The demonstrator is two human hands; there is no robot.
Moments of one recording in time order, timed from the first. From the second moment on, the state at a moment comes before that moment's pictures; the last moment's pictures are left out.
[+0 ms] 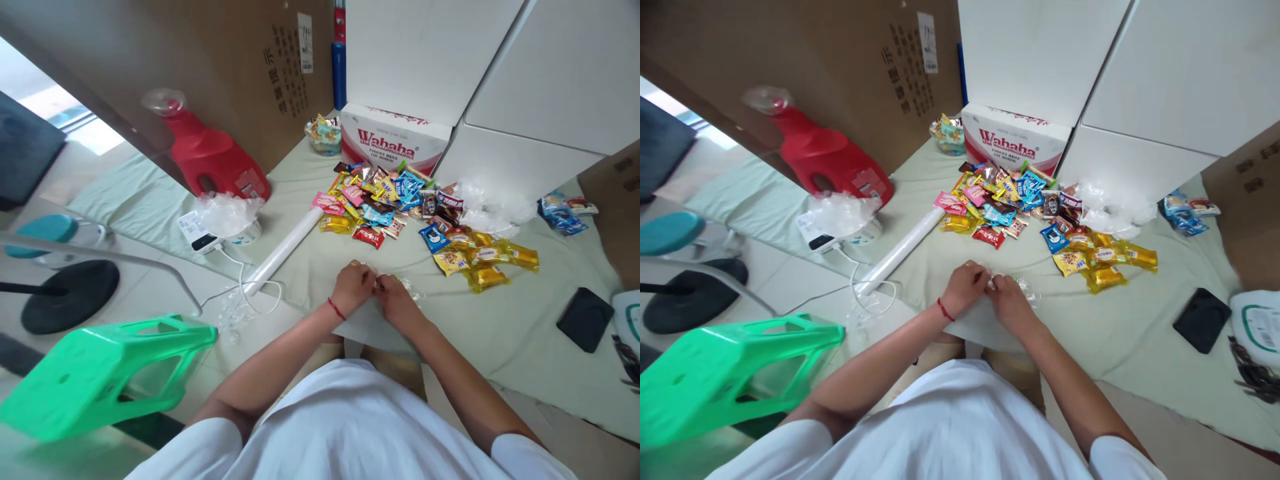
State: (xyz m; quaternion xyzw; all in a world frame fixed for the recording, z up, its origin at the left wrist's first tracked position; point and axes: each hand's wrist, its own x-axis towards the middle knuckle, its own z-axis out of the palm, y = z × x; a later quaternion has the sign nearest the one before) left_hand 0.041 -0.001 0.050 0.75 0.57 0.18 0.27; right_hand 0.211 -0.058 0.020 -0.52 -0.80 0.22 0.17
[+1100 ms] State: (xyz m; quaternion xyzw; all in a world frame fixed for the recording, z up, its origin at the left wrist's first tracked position) left_hand 0.062 -0.035 0.015 0.88 0.38 0.24 0.18; right_hand 0.210 -0.083 0.014 -0.51 -0.29 0.62 0.53
